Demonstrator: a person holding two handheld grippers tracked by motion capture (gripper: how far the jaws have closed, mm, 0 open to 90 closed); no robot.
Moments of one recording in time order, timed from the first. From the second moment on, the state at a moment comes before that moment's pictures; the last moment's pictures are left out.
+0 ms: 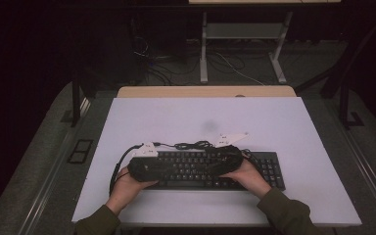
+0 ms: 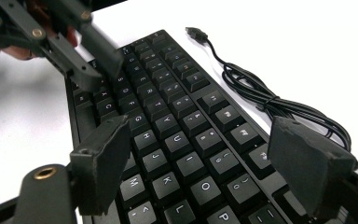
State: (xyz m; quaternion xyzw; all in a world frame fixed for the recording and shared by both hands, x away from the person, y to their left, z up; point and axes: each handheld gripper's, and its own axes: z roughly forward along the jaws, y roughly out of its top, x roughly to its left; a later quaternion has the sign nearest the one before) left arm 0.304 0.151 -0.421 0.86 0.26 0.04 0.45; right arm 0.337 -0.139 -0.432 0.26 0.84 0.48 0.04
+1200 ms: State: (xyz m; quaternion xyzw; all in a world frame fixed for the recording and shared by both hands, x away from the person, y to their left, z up) left arm 0.306 0.146 -0.433 0.88 0.24 0.01 0.41; right arm 0.337 -0.139 -0.430 0.26 0.83 0.48 0.04
